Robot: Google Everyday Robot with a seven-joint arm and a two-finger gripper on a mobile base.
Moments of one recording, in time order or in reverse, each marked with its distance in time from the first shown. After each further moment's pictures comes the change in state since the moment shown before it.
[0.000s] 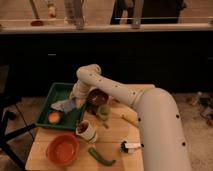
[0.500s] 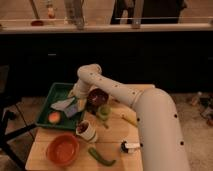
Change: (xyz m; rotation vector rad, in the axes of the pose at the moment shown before) arm 0.001 -0.003 0.002 -0.002 -0.015 0.003
